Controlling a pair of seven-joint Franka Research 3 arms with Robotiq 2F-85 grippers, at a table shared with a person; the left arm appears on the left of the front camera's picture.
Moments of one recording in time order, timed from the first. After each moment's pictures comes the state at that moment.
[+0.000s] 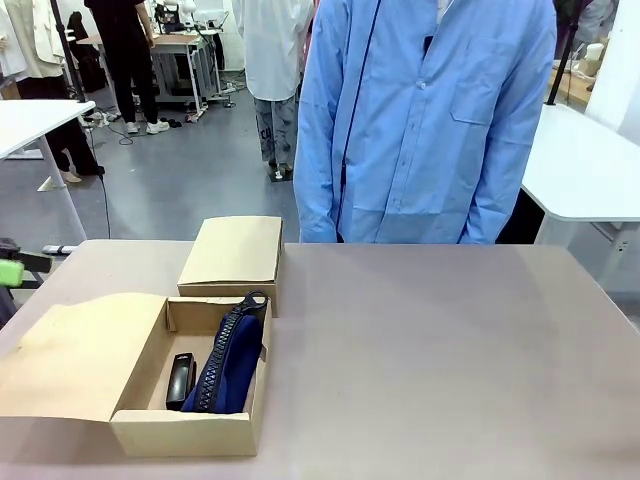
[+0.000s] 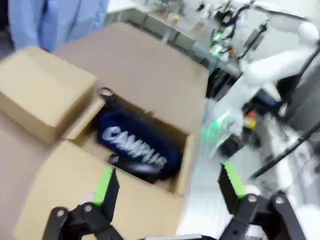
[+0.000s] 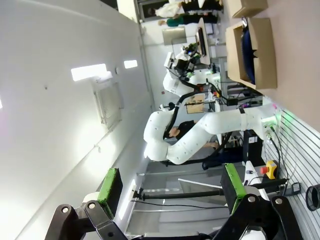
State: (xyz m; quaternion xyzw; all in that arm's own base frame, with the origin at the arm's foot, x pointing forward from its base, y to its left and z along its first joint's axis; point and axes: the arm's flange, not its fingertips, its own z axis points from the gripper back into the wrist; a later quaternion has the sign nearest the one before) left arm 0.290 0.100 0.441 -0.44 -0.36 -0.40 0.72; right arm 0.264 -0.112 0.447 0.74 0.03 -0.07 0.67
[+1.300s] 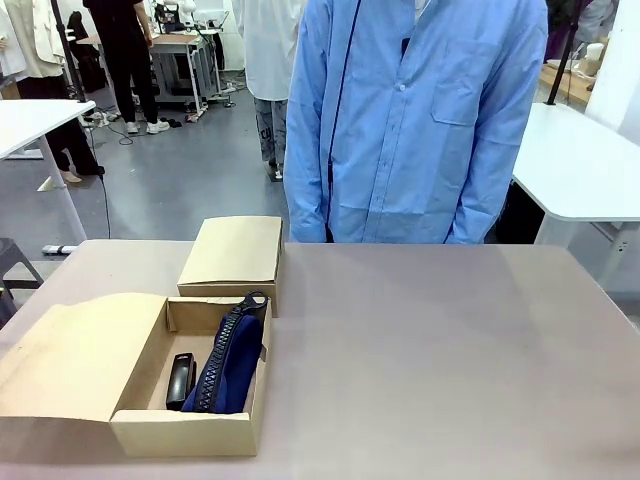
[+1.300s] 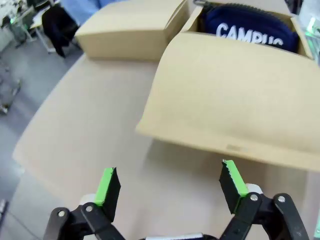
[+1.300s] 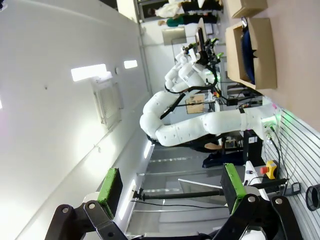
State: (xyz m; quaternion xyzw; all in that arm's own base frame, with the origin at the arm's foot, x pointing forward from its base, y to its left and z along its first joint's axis) left arm 0.322 0.240 0.324 -0.20 -0.45 -0.51 0.71; right arm 0.263 -0.113 0.447 0.74 0.03 -0.07 0.67
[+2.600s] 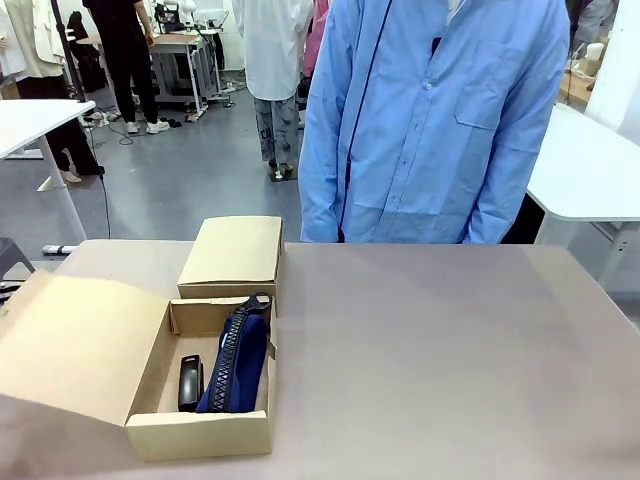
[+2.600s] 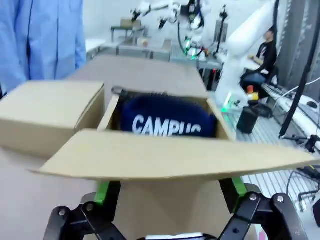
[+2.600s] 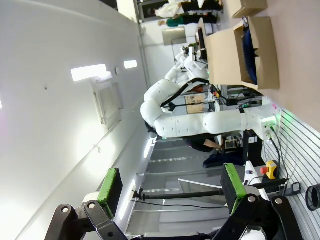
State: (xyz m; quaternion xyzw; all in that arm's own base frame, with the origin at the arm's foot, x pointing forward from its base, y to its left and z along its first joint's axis) left arm 0.340 0.150 0.307 -0.48 -0.45 -0.49 0.57; right arm 0.263 -0.113 0.447 0.74 0.03 -0.07 0.67
